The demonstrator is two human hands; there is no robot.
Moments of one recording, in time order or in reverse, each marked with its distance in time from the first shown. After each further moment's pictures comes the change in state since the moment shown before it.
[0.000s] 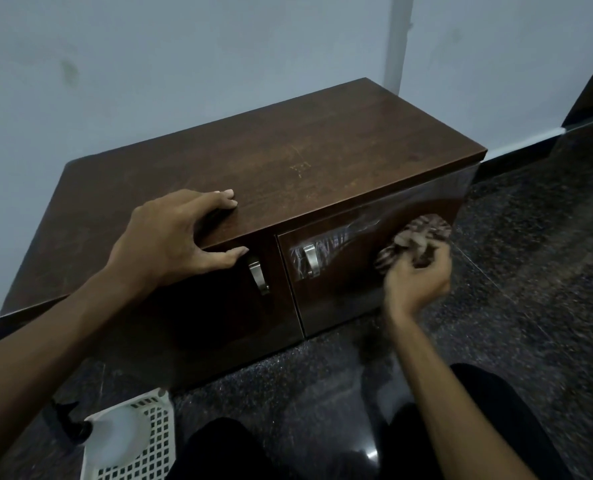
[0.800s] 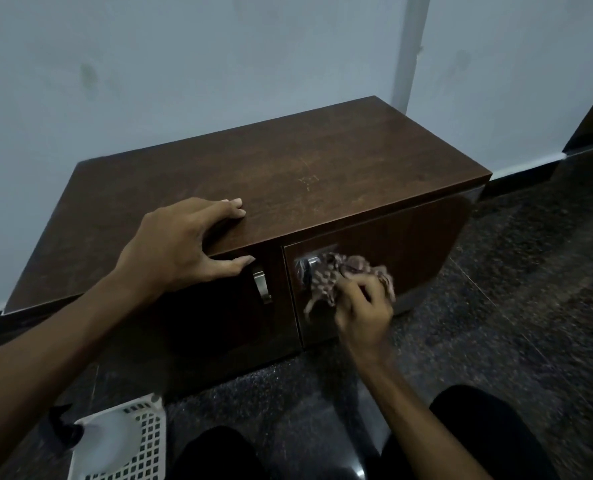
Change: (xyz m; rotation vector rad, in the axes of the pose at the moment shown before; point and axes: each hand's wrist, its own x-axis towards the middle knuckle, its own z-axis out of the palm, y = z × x) left_hand -0.001 0.000 0.001 0.017 0.001 -0.002; right_hand -0.051 -0.003 -0.013 0.053 -0.431 -0.825
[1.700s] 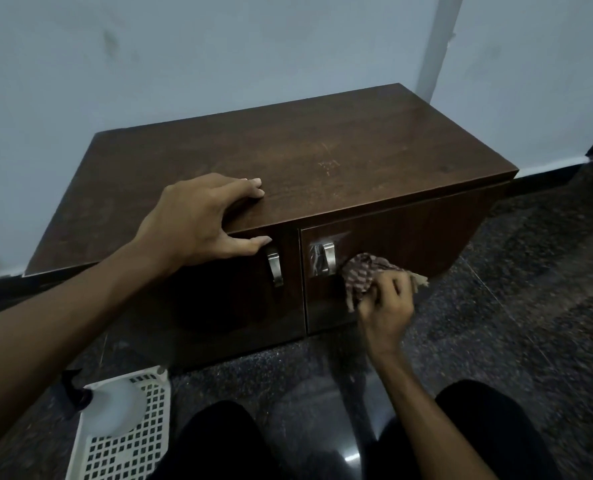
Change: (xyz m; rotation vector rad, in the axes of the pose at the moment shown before) left_hand 0.000 -0.001 0.002 0.017 0.005 -0.015; right_hand -0.011 0.015 -0.002 -0.003 0.004 0.215
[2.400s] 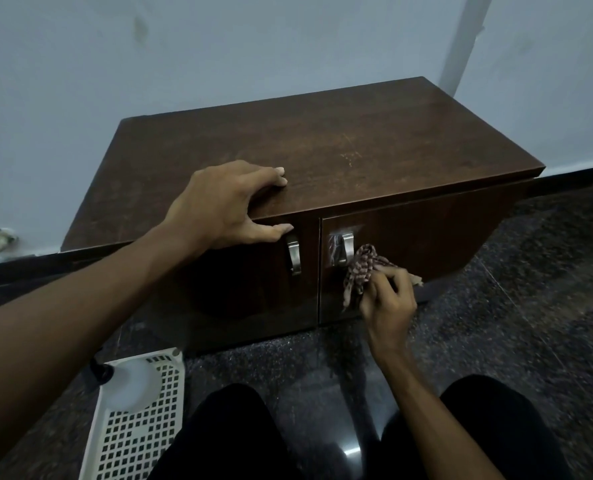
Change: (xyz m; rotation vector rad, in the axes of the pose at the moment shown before) left_hand 0.001 0.004 -0.005 0.033 -0.022 0.014; right_hand -0.013 -0.009 0.001 -0.028 -0.143 -0.119
